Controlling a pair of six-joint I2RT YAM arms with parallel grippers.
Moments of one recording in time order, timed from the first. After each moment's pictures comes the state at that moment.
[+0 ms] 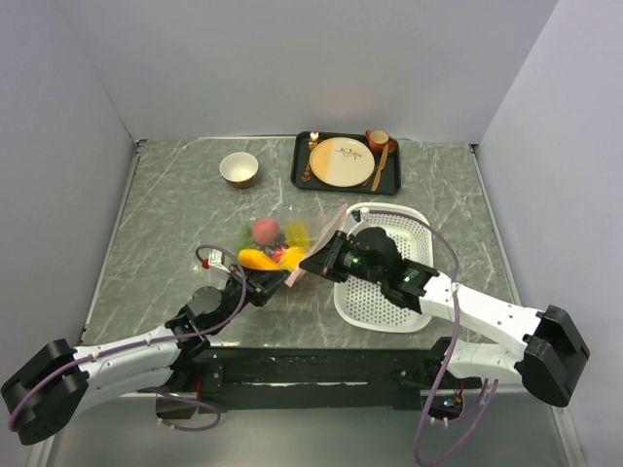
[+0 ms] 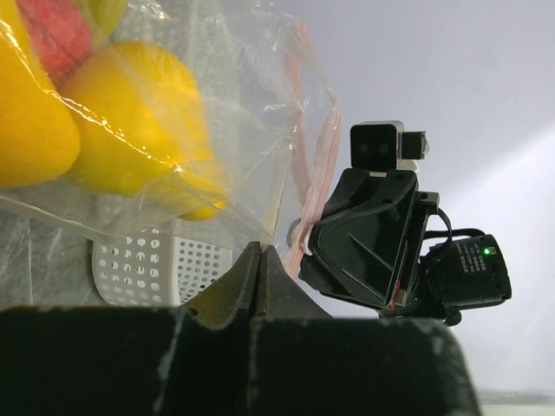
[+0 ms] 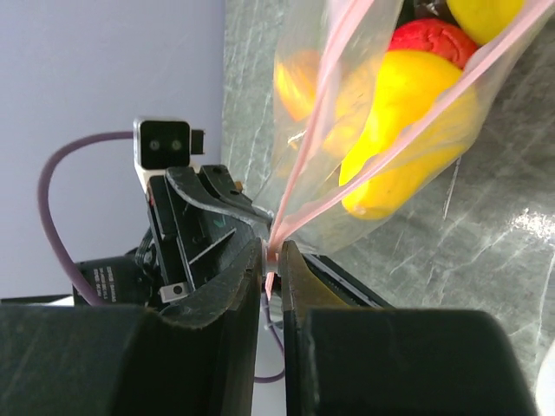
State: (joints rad) left arm -0.88 0.85 0.08 0.76 -0.18 -1.56; right arm 0.85 1.13 0.70 0.02 -0.10 1.16
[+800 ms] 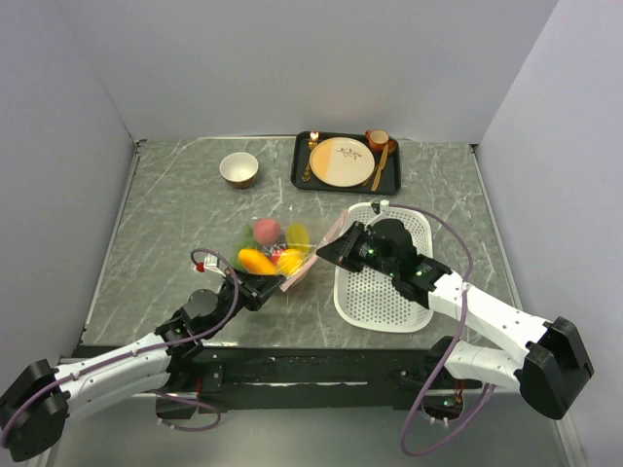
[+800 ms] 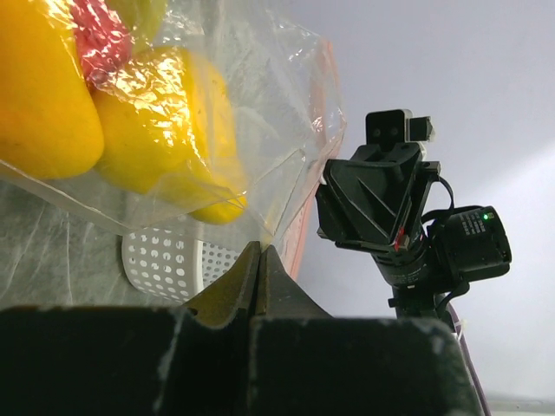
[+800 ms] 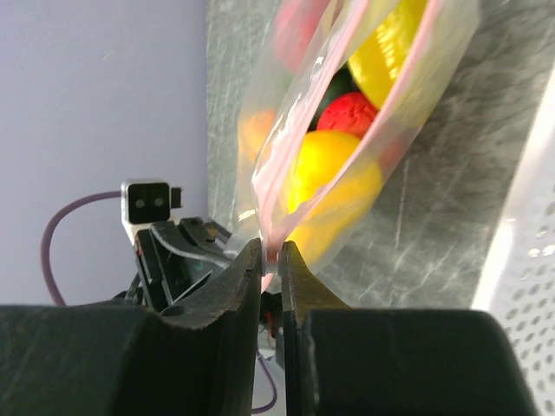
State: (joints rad) left arm -0.88 0.68 0.07 0.54 -0.19 -1.54; right arm 0.70 1.08 0.68 -0.02 -0.13 1.12
